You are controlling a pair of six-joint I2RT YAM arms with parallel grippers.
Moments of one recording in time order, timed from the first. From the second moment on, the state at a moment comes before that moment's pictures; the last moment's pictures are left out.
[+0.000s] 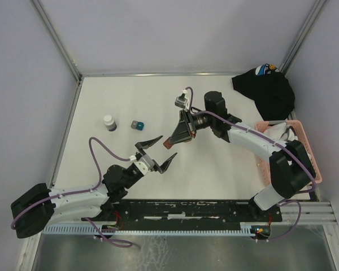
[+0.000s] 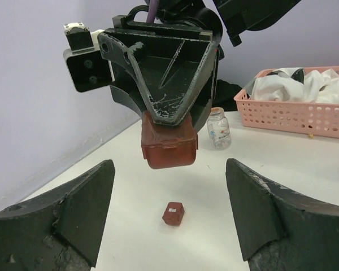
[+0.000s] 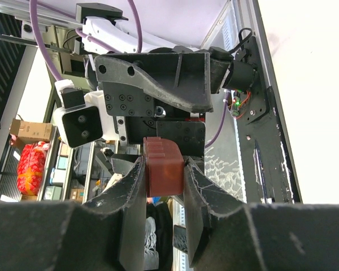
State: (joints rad) left arm -1.03 0.93 0.16 1.12 -0.10 0.34; right arm 0.57 1.57 1.07 0.22 -1.26 0.97
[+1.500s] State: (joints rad) left arm -1.03 0.66 0.10 0.38 -0.27 -0.62; right arm 0.53 1.99 1.16 -0.41 -0.91 0.18
